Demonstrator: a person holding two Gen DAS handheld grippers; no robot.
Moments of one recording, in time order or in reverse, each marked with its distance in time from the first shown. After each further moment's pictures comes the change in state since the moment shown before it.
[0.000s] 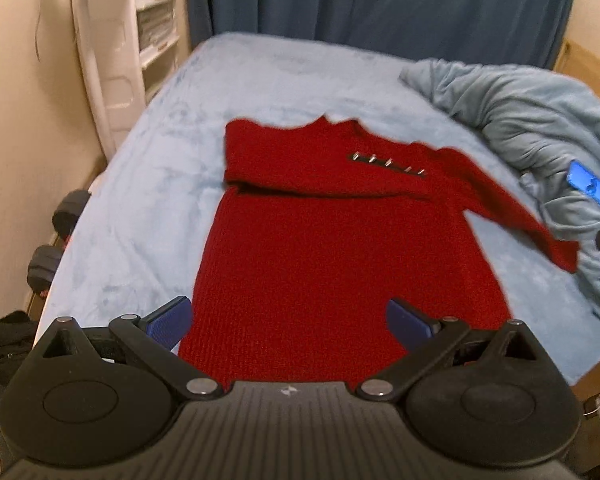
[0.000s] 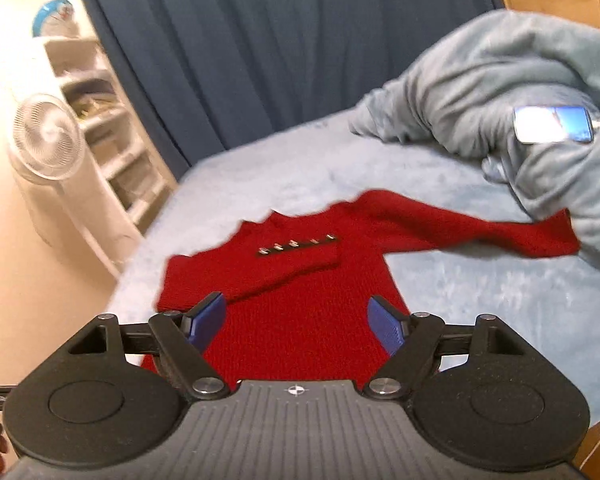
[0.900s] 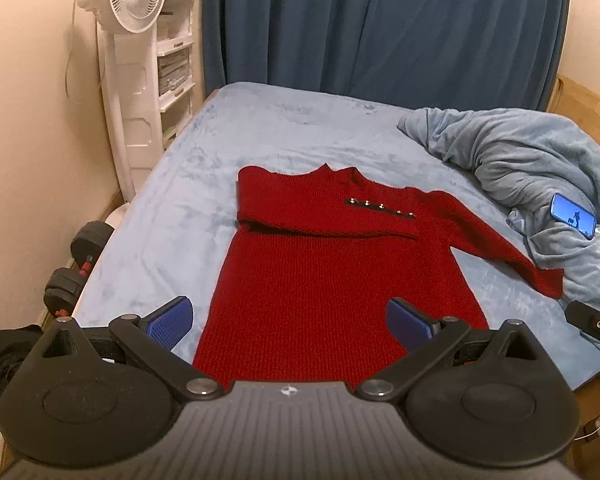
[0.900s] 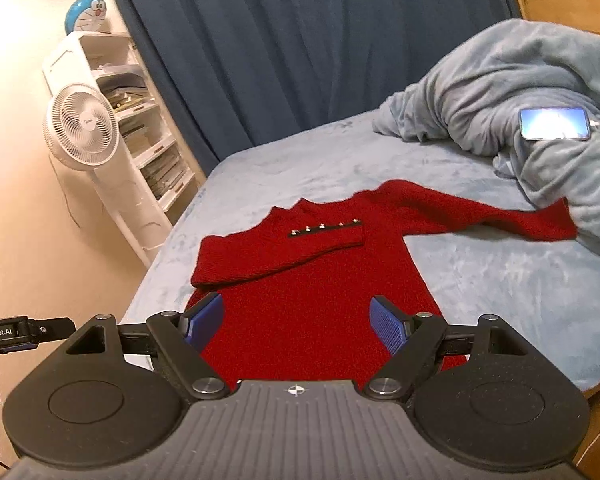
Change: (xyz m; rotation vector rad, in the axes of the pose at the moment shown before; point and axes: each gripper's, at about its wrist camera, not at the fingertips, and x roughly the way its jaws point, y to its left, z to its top) left arm -0.070 0.000 -0.018 -0.022 -0.131 0.023; right arm -0.059 0.014 -0.040 -0.023 0.006 0.045
